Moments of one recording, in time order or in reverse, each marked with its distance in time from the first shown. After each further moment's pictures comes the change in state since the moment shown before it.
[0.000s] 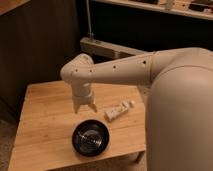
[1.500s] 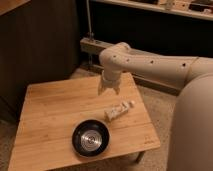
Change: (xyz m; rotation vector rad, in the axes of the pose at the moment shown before) arm -0.096 -0.132 -0.020 -0.110 -0.141 -0.028
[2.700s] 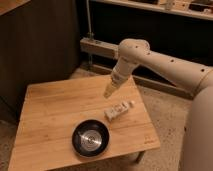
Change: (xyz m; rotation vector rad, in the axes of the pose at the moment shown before) arm 0.017 -0.006 -0.019 -0.288 0.057 -0.881
